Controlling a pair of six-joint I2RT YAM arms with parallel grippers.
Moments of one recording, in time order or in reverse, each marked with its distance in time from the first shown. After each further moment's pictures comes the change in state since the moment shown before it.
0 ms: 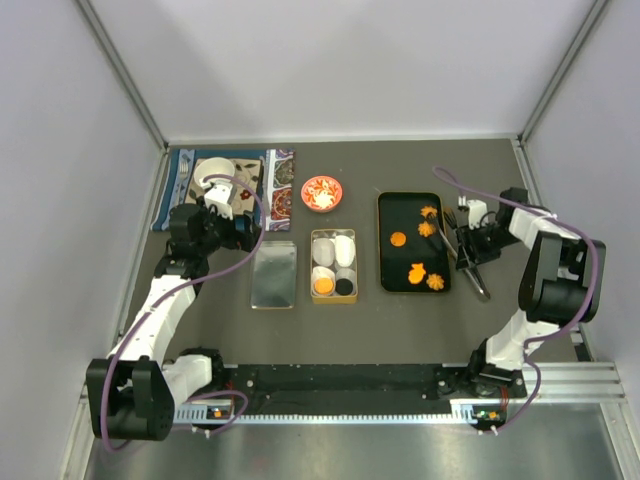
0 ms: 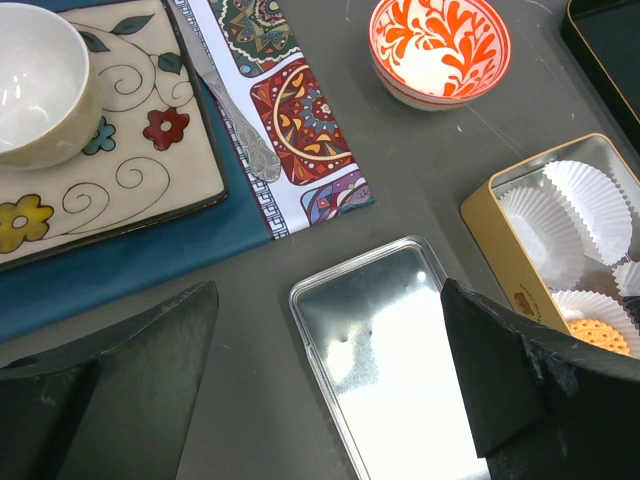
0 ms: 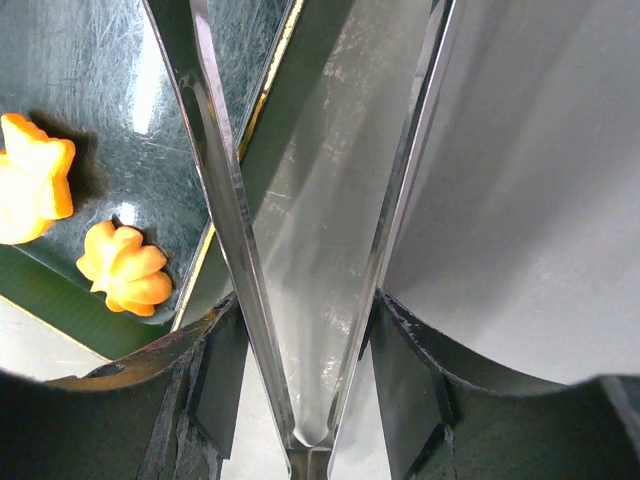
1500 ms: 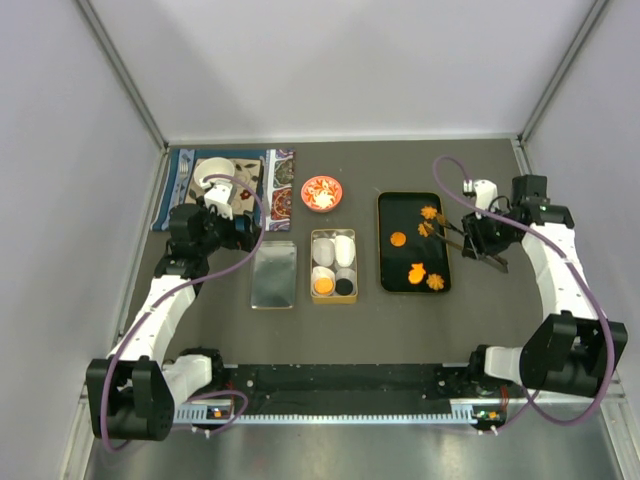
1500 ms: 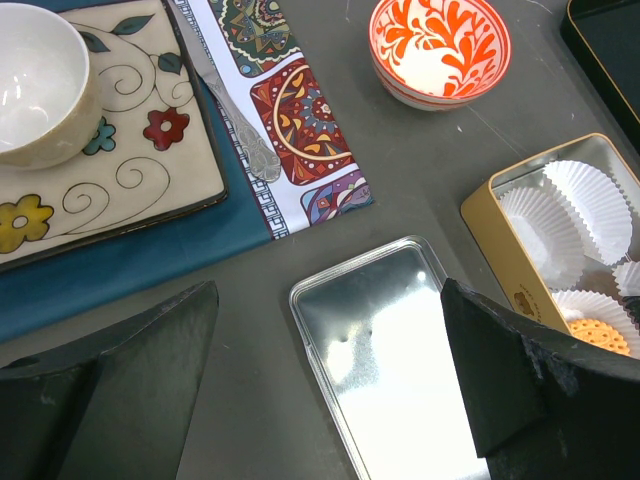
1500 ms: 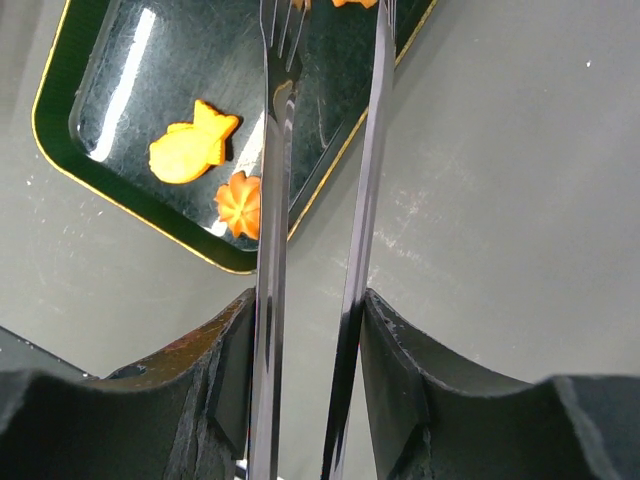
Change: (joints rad) left arm 0.000 0.000 0.000 0.000 0.000 0.000; right arm 0.076 -0.415 0.062 -0.216 0.028 0.023
